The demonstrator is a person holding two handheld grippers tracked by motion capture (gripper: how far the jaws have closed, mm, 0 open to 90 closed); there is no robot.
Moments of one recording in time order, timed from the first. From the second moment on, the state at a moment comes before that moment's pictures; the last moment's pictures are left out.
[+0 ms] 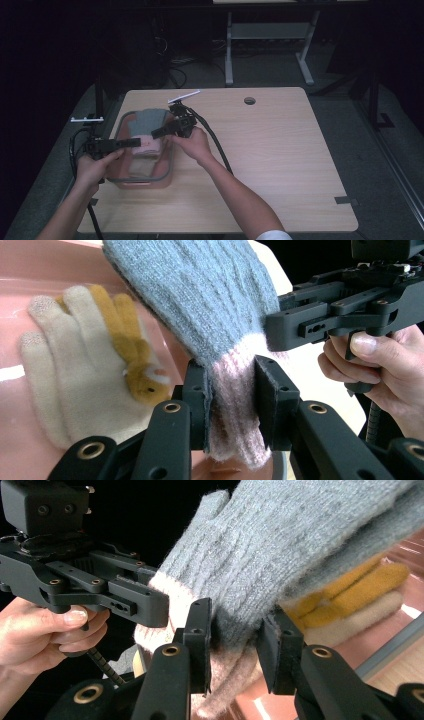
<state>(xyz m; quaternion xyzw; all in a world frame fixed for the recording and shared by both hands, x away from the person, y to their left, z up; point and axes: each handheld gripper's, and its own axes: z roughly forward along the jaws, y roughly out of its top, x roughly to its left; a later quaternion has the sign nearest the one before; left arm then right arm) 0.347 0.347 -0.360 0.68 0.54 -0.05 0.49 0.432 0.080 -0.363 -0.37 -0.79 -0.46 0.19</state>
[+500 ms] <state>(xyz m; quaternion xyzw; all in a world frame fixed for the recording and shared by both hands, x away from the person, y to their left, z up) 0.355 0.351 -0.385 0.69 0.58 -0.04 0.42 0.433 0.069 -0.360 -0.37 -0.80 -0.44 0.17</state>
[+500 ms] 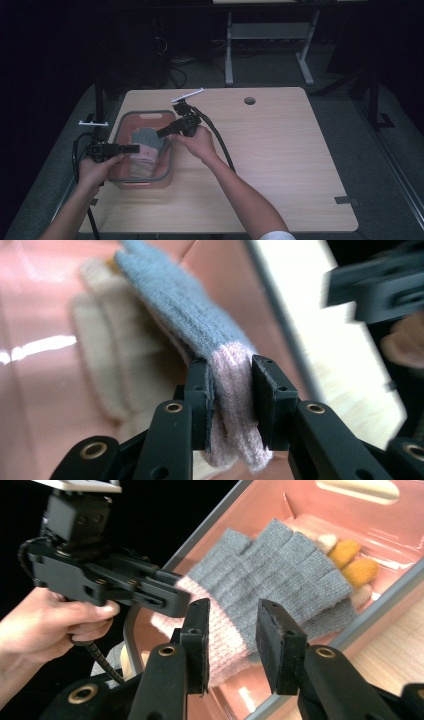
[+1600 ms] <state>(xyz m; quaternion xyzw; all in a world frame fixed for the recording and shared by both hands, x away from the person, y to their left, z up) 0.345 0.330 -0.341 0.74 0.56 0.07 0.36 0.418 0.002 -0.347 -0.40 -0.80 -0.44 0.12</state>
